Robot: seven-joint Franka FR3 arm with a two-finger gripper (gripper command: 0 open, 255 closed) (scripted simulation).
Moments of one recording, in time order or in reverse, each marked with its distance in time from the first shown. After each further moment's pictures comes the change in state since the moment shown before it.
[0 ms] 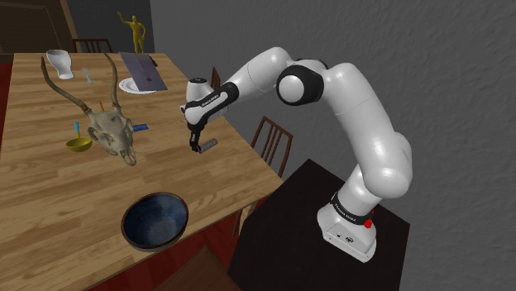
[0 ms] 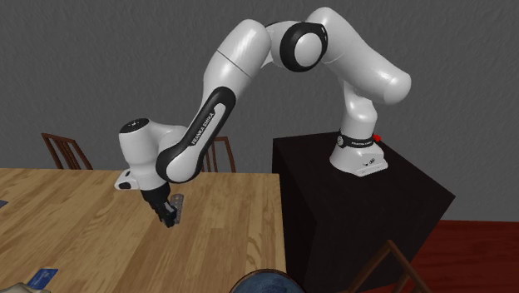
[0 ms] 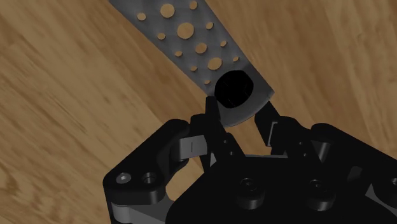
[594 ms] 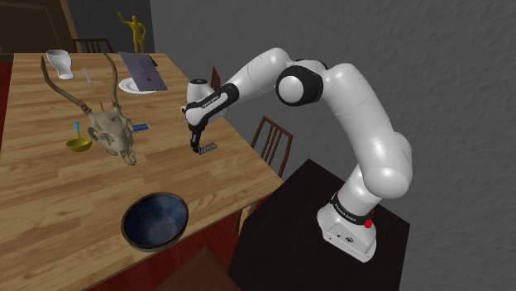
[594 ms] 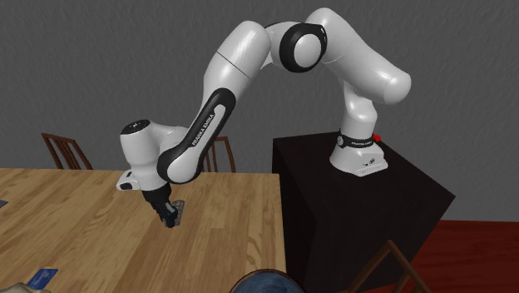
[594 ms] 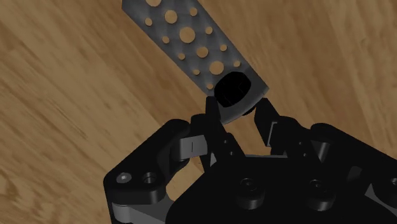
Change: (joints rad) arm -0.002 0.006 -0.003 -0.003 -0.001 0.006 0.000
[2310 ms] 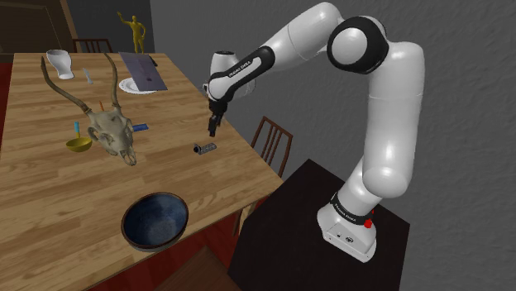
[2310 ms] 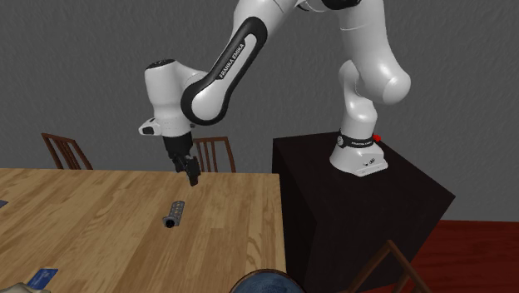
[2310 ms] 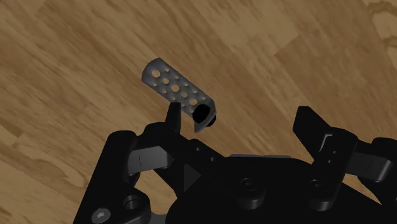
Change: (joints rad) arm -0.032 -0.489 -0.017 -0.477 0.050 -0.017 0.064
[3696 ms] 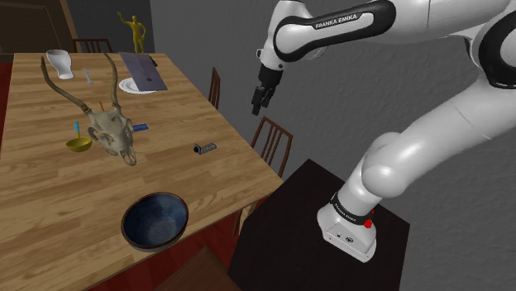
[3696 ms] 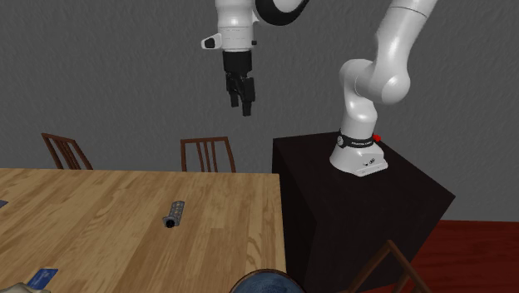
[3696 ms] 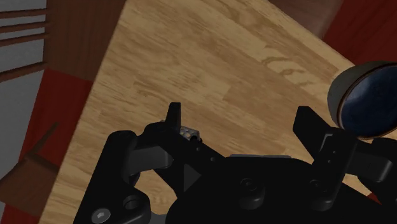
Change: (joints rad) arm -0.035 -0.811 -0.026 -0.484 0.027 -0.330 0.249
